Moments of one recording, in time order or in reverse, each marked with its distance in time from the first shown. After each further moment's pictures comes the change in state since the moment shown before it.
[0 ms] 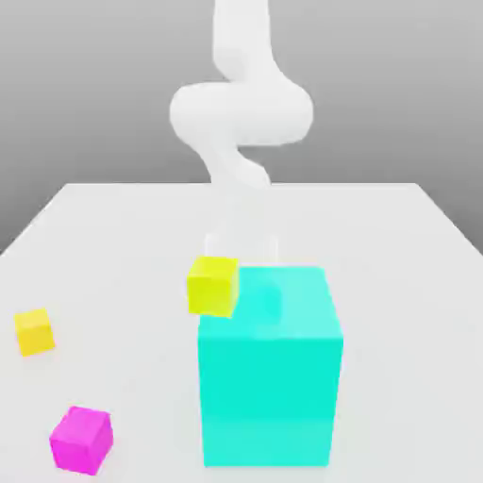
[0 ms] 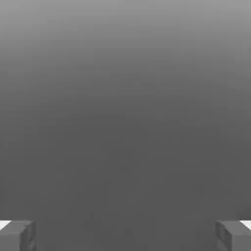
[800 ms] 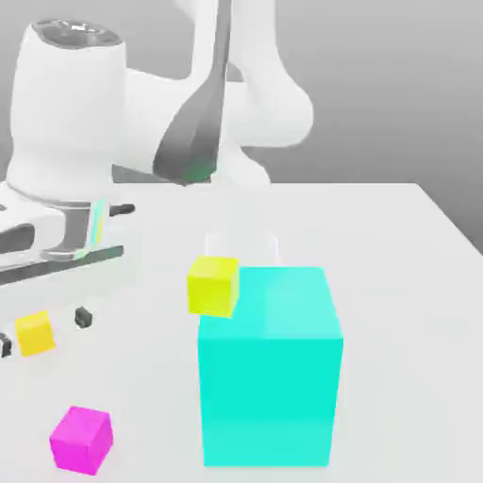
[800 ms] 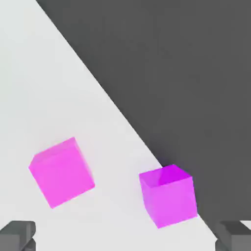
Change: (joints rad) arm -0.208 0.819 -0.152 -0.077 -0.173 0.260 -1.146
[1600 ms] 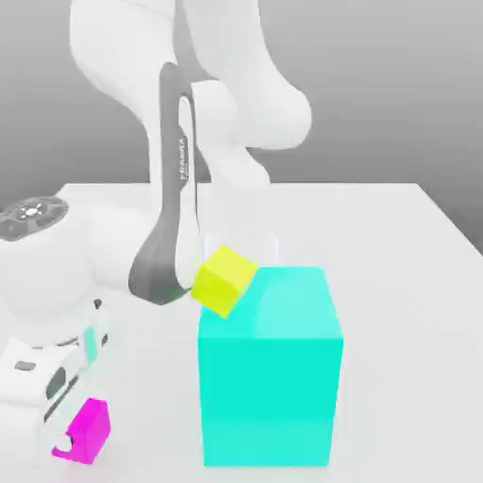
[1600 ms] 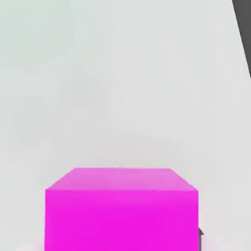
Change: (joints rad) arm -0.198 0.187 0.152 -0.029 0.259 0.127 -0.559
